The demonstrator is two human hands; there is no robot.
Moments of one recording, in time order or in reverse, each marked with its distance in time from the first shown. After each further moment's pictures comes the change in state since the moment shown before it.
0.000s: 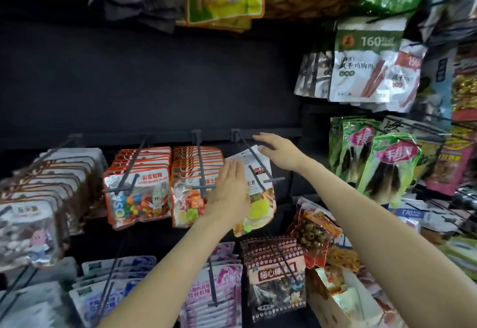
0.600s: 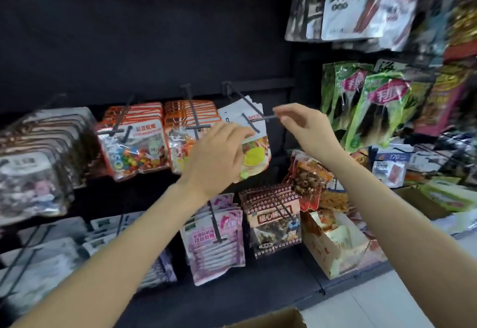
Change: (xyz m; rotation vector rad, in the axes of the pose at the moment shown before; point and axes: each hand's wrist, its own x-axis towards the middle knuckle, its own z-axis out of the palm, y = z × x) left_hand -0.062 -0.010 -0.016 0.002 0.392 0.444; right_hand -0.123 0.000 0.016 0.294 0.373 -0.018
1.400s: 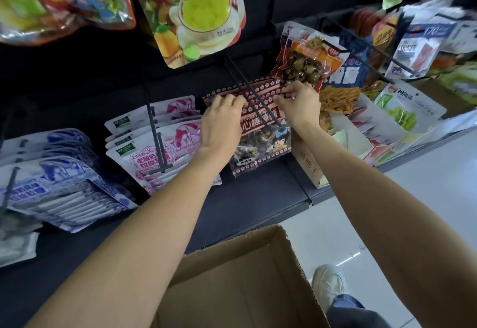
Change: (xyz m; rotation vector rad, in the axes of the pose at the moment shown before) left_hand -0.092 0.014 0.274 0.003 -0.398 -0.337; right_hand -0.069 0.261 0.118 -0.330 0.103 0.563
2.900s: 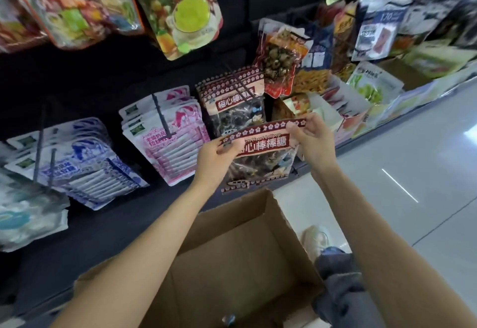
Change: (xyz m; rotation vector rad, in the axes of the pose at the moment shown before) left_hand -0.135 0.044 -0.082 -0.989 -0.275 -0.479; right_hand -0.167 0.015 -0.100 0.727 -0.075 0.243
